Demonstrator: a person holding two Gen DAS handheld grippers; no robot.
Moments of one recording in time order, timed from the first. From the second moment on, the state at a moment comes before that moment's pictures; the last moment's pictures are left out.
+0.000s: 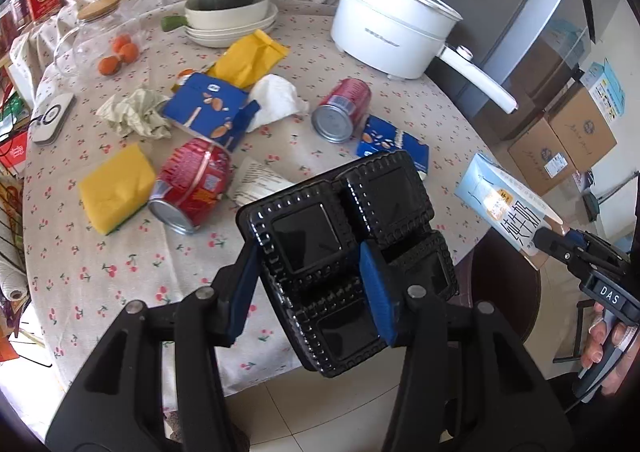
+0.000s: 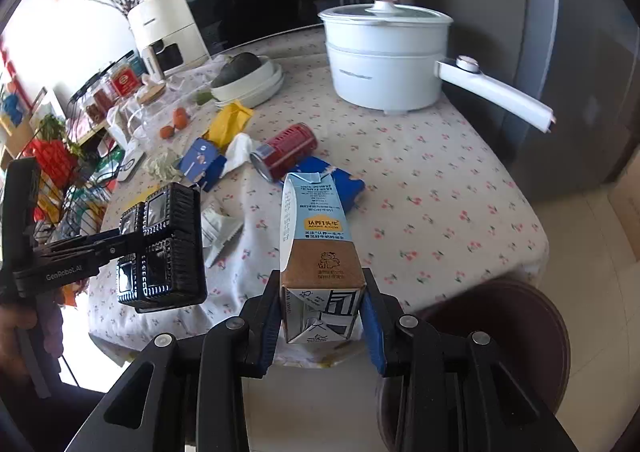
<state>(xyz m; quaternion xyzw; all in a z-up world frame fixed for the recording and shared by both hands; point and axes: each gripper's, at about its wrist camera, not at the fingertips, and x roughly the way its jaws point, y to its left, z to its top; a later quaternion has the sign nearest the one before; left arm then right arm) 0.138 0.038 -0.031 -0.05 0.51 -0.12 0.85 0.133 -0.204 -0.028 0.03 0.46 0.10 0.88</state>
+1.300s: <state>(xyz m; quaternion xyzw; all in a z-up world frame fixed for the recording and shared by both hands) 0.113 -0.152 -0.074 0.05 0.51 -0.23 0.83 0.025 -0.410 -0.079 0.11 0.50 -0.04 0.86</state>
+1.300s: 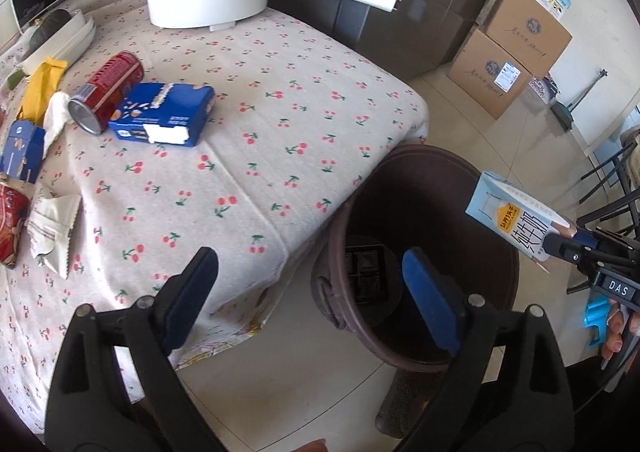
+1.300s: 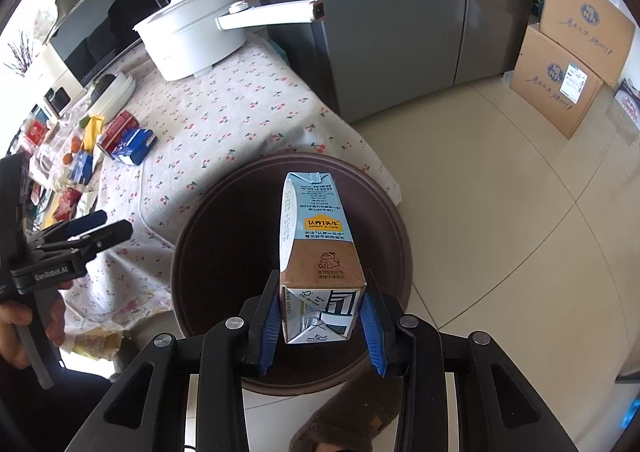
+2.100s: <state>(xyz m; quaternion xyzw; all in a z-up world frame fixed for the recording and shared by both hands) 0.113 -0.001 -0.050 -0.01 0.51 -0.12 0.85 0.083 -0.344 -0.094 0.07 0.55 -0.05 0.83</state>
